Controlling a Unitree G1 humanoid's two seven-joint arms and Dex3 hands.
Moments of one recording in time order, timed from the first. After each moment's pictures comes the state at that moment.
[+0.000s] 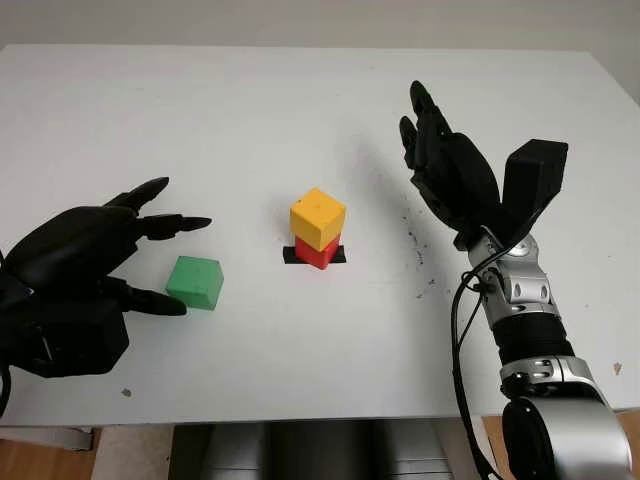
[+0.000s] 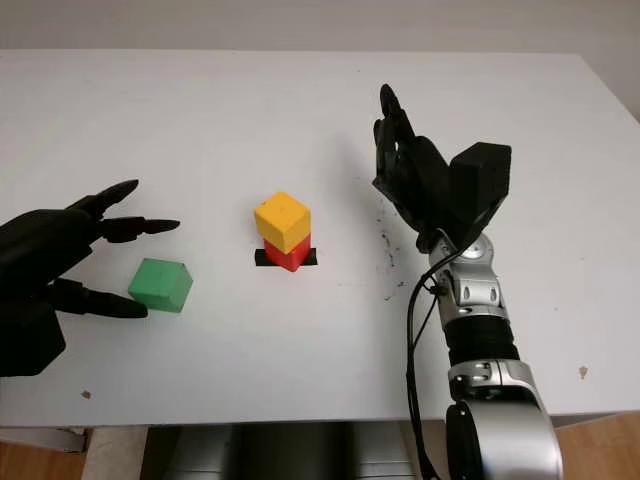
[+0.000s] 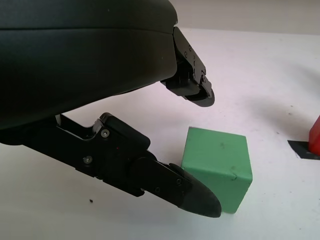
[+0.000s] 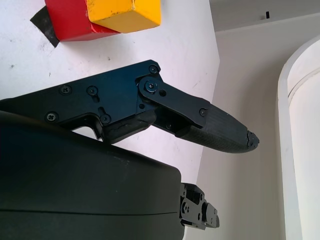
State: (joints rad) left arm -0.09 0.91 0.15 -0.13 0.40 -0.17 -0.43; right arm -0.70 -0.24 -0.13 0.58 0.18 -0.04 0.38
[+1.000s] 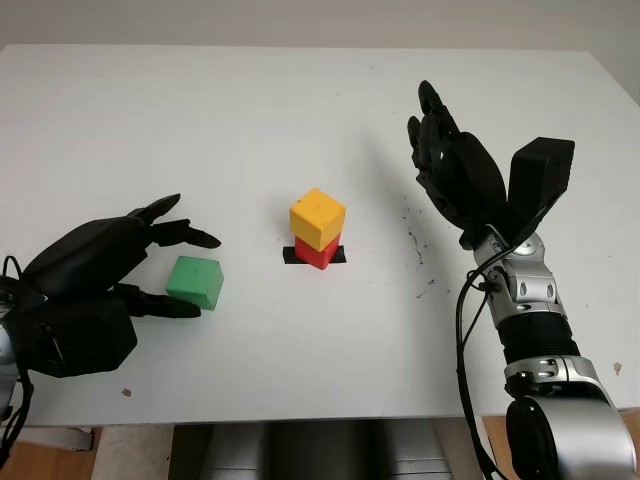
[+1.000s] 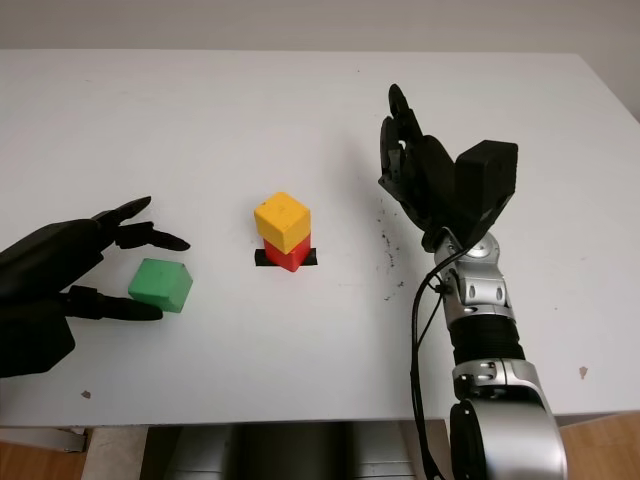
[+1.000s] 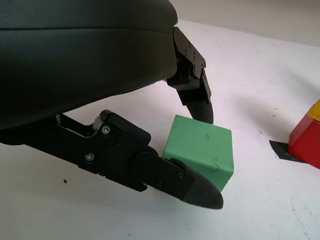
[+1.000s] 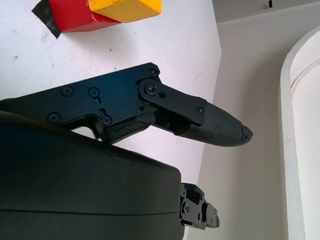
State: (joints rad) left arm -0.09 0.84 0.13 -0.05 0.34 -0.24 -0.41; right arm -0.70 -0.25 -0.14 0.58 0.18 -0.02 0.35
